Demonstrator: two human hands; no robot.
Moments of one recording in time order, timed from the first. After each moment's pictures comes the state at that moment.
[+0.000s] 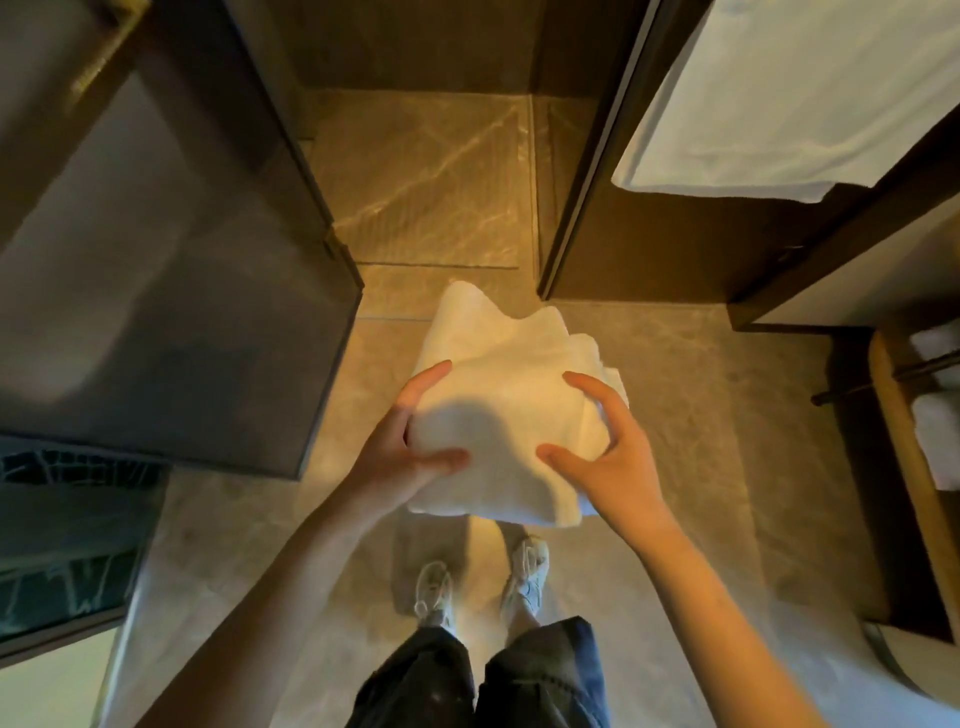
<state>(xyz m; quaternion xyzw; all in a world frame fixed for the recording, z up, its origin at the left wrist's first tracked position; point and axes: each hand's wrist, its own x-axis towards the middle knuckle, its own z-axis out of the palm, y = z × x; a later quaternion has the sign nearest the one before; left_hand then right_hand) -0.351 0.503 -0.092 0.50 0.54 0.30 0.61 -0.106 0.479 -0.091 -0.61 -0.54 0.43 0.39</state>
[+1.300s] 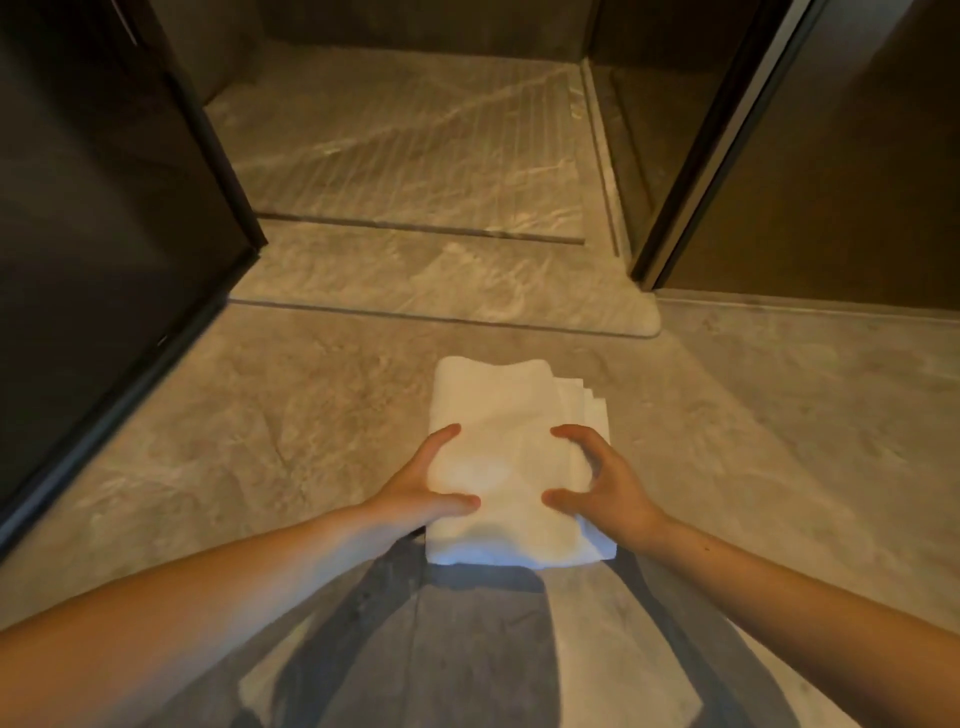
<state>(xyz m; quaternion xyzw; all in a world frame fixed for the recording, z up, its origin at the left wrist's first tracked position) -0.336 0.793 -0.958 0.46 0.55 0.25 0.65 -0.074 0.791 -0.950 -0.57 -0.61 0.45 0.30</state>
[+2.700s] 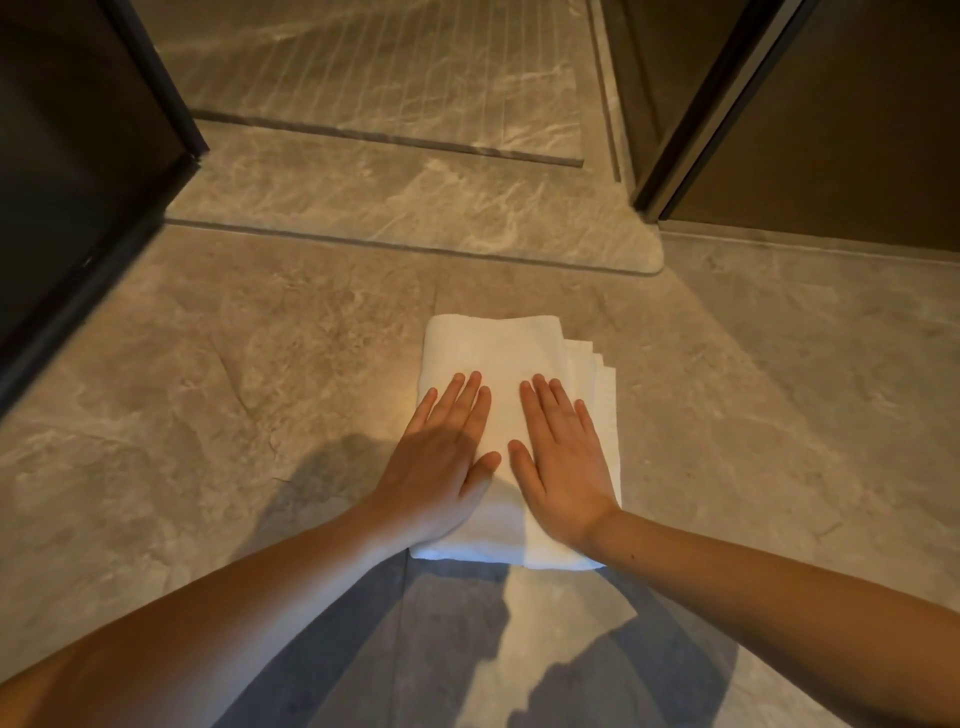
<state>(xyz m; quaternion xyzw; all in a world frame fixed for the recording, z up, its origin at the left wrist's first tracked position) -0.305 0.772 -0.986 0.85 0.51 0.08 0.12 -0.119 0.762 -0.982 -0.61 -0.78 0.14 0.06</state>
